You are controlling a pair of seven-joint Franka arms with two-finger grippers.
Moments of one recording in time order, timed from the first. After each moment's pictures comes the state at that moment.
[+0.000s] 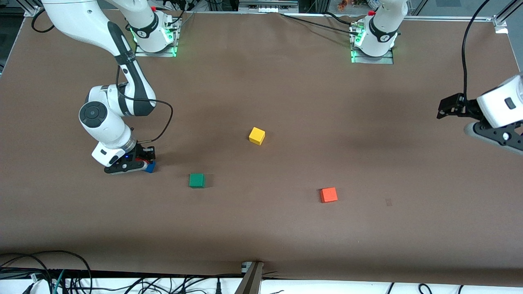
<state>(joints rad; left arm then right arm) 0.51 0.35 -0.74 -1.21 0.23 1.32 0.20 0.31 0.43 -0.18 -2.04 -0.02 2.57 -0.05</state>
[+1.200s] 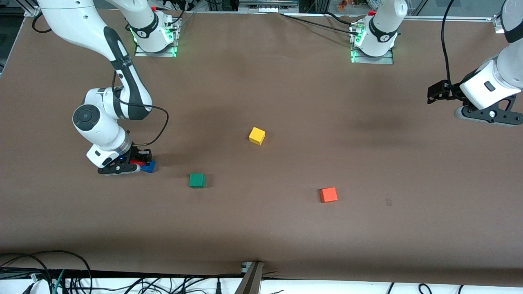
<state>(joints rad) 0.09 0.05 -0.14 -1.63 0.04 1.50 0.12 0.28 0.46 -0.18 -2.03 0.04 2.60 -0.03</state>
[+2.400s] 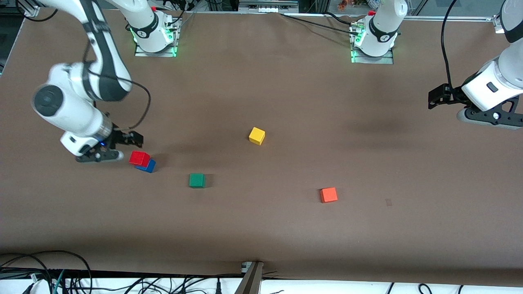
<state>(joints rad) 0.09 0.05 -0.14 -1.63 0.04 1.55 0.10 0.28 0.19 -0.20 -1.97 0.05 2.13 -0.03</state>
